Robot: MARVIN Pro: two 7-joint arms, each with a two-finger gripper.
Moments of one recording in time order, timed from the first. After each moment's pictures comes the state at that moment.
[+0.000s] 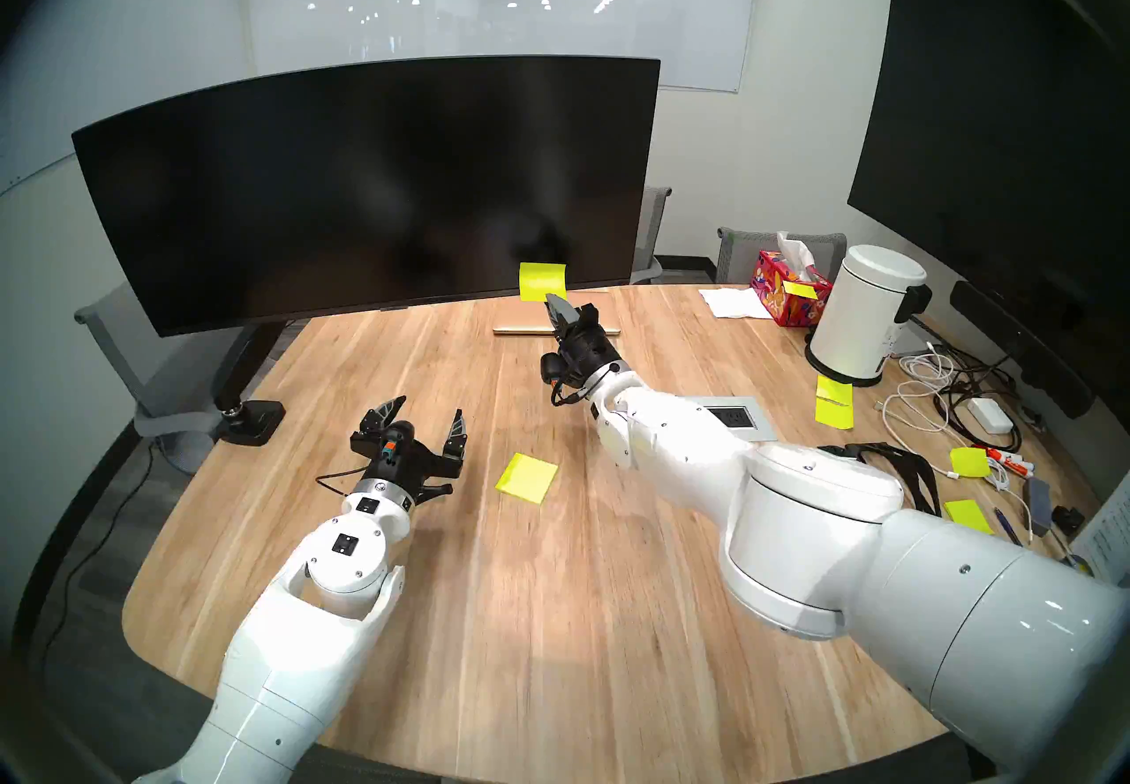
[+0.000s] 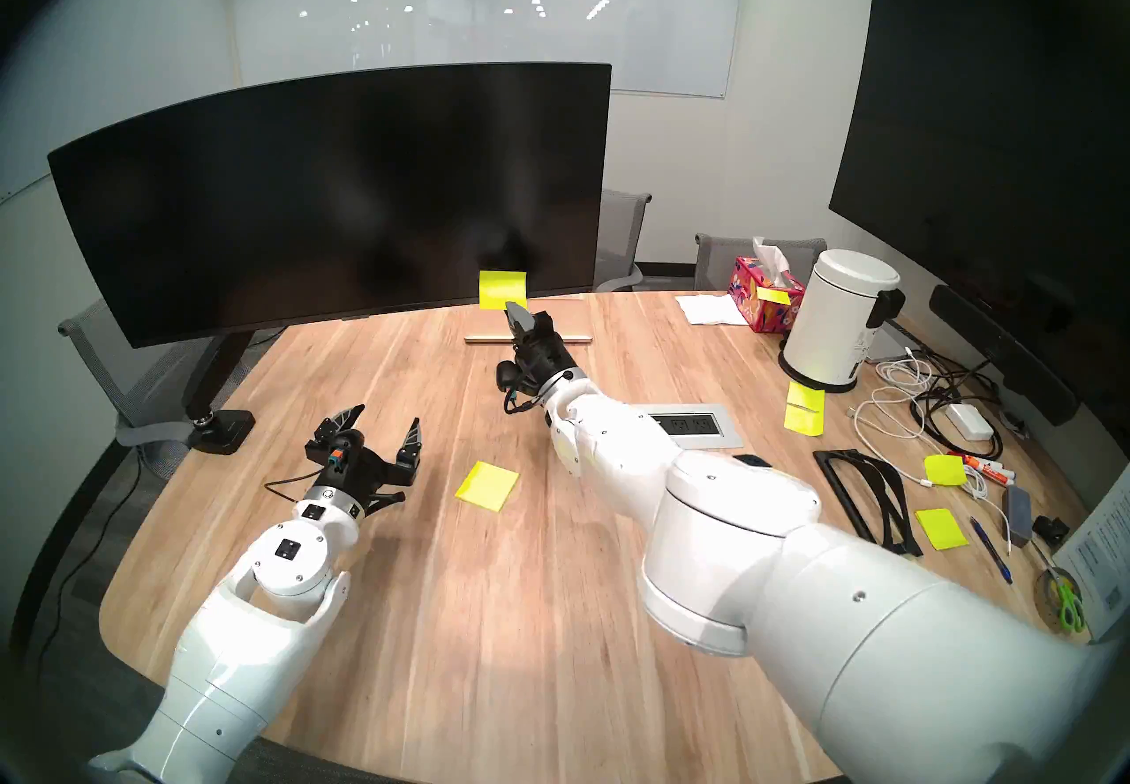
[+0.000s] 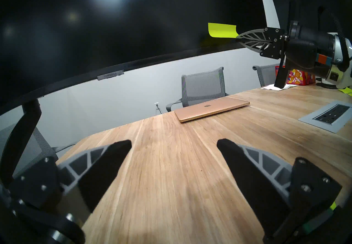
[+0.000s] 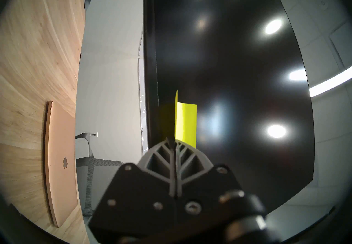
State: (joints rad) left arm 1.67 -1.24 -1.41 -1.64 -0.08 -0.06 0.10; right arm -0.54 -1.69 0.23 -0.13 -0.58 -0.19 -0.91
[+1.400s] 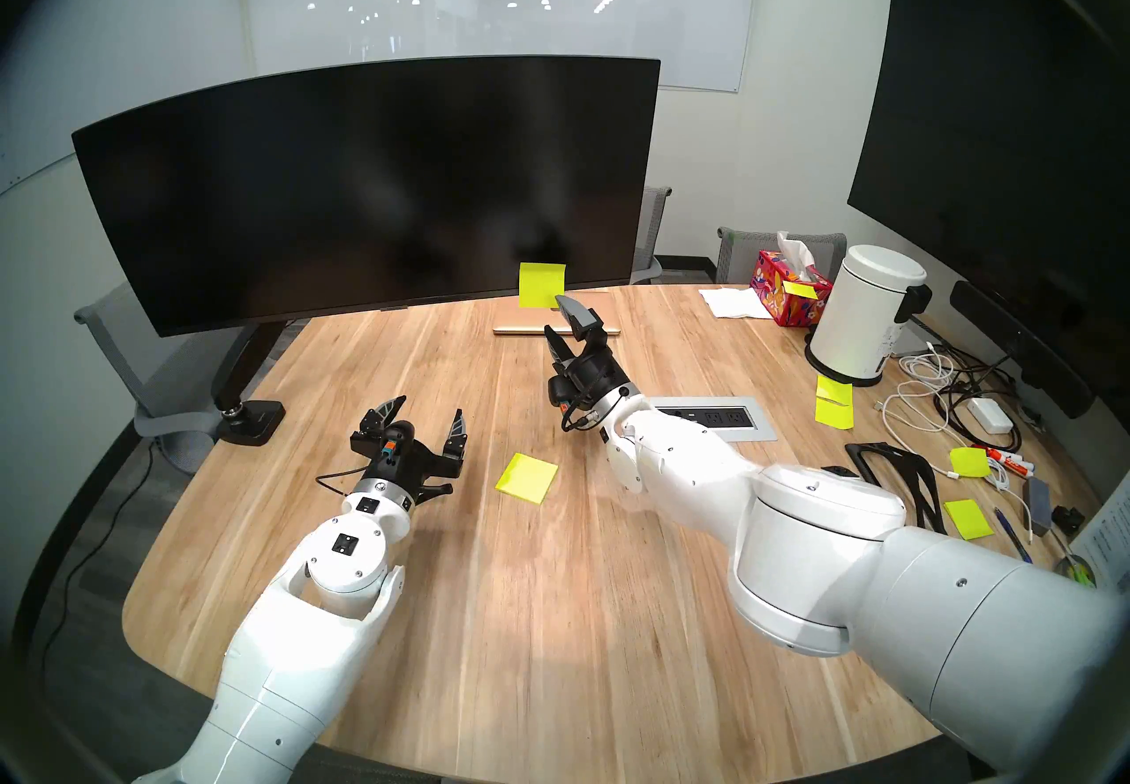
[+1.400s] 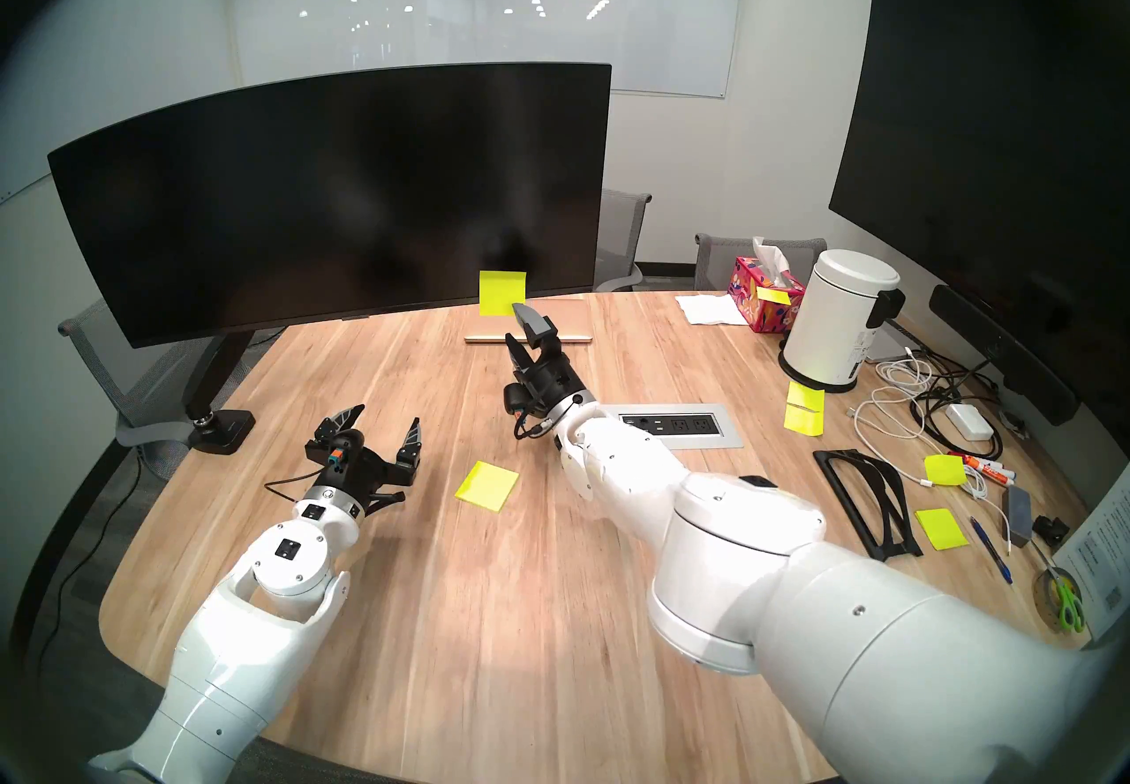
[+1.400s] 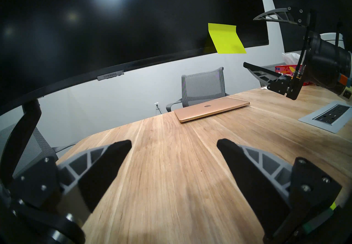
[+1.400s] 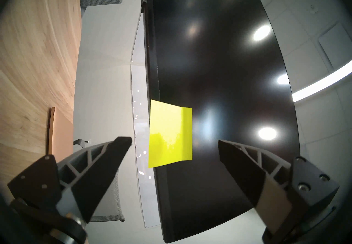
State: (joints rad) left arm 1.67 -1.24 -1.41 -1.65 -0.08 -0.06 0.10; right arm -0.61 -1.65 0.21 -0.13 -0.63 -0.23 -1.05
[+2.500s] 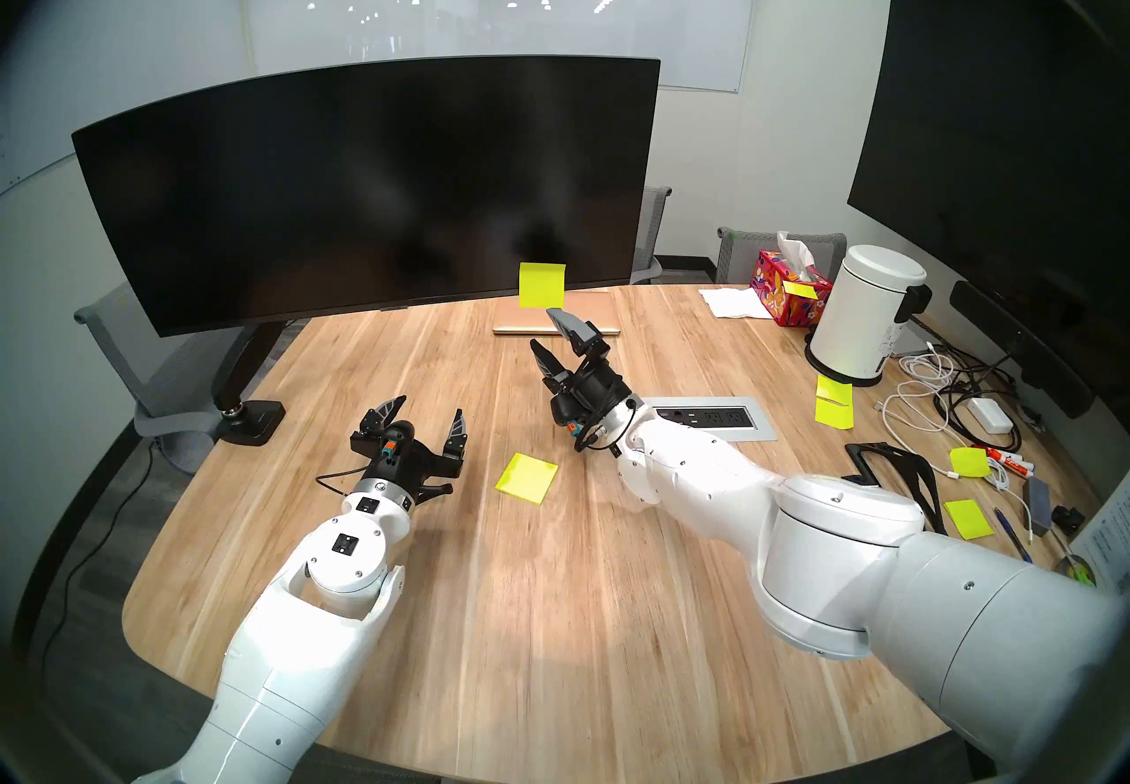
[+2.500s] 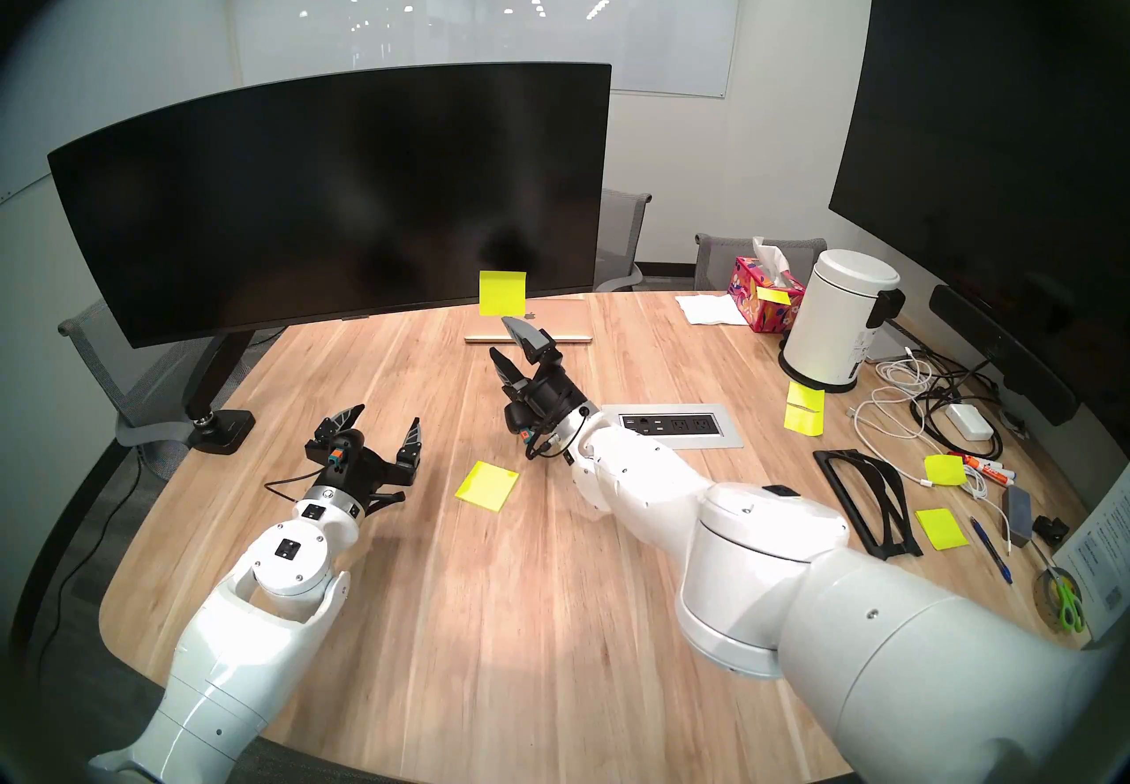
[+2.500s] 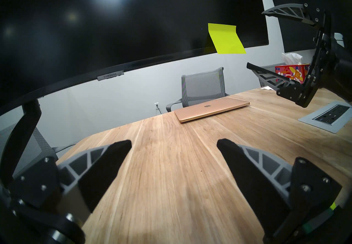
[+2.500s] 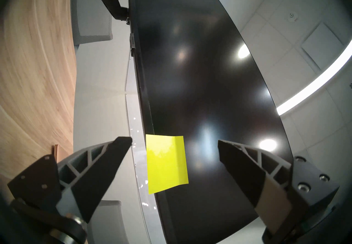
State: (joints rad) left arm 1.67 -1.24 -1.41 -1.65 -0.08 -0.06 0.10; right arm -0.63 -1.56 0.17 -0.28 -0.71 -0.37 -1.12
